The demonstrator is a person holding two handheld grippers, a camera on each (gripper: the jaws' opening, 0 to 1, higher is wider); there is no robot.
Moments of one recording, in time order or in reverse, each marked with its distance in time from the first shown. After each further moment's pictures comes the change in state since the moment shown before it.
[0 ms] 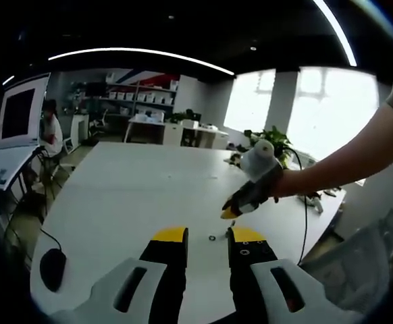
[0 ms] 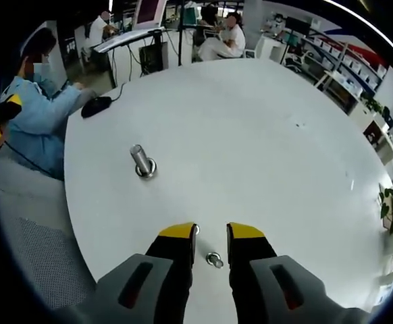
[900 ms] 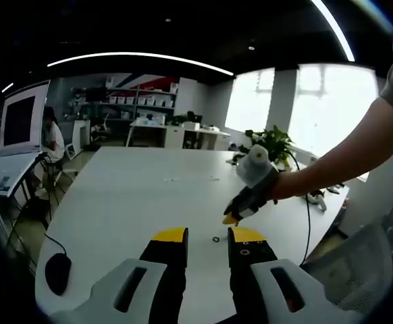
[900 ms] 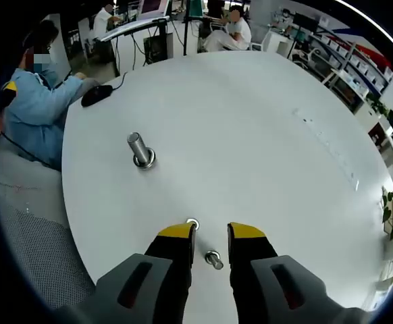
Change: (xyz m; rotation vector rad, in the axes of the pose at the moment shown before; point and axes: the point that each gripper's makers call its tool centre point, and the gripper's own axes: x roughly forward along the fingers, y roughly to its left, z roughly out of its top) left arm -0.002 0.001 0.003 0.033 -0.014 0.019; right arm 0.012 -0.001 -0.011 -0.035 0.046 0.014
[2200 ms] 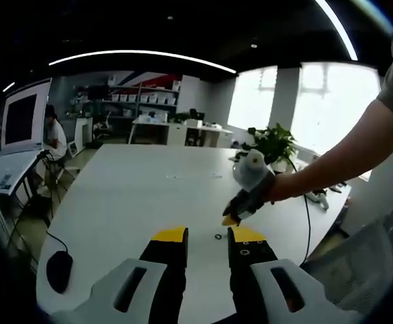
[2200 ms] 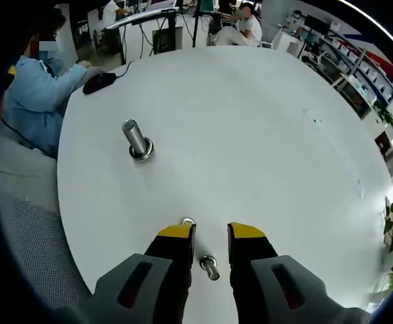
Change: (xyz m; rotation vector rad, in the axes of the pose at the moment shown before) left arm 0.001 0.003 -0.004 -0.002 0.021 0.014; right arm 0.021 -0.001 -0.007 -0.060 0.030 0.025
